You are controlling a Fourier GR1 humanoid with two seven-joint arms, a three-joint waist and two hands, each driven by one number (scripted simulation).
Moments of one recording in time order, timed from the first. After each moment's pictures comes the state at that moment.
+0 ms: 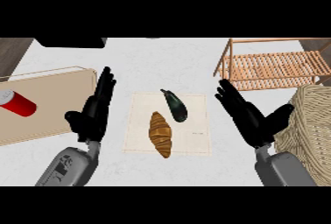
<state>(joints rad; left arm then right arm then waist) -0.29 0.24 -0.35 -1.45 0.24 0.46 -0.03 -0.23 -0.27 0.30 -1.44 -0.47 -0.01 0.05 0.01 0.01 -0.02</state>
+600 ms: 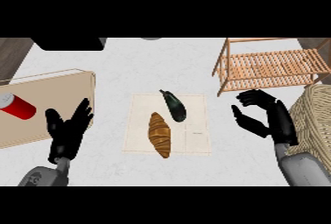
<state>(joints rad) -0.11 0.37 -0.26 -1.33 0.39 0.31 0.16 -0.22 -0.40 0.26 -1.38 -0.07 -0.34 0.03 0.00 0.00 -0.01</state>
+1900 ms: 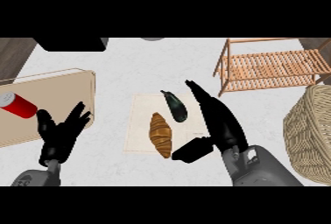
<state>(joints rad) -0.08 0.36 -0.17 -1.30 0.37 0.17 0.19 -0.47 -0.25 0.58 -1.72 0.30 -0.13 0.89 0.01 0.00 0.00</state>
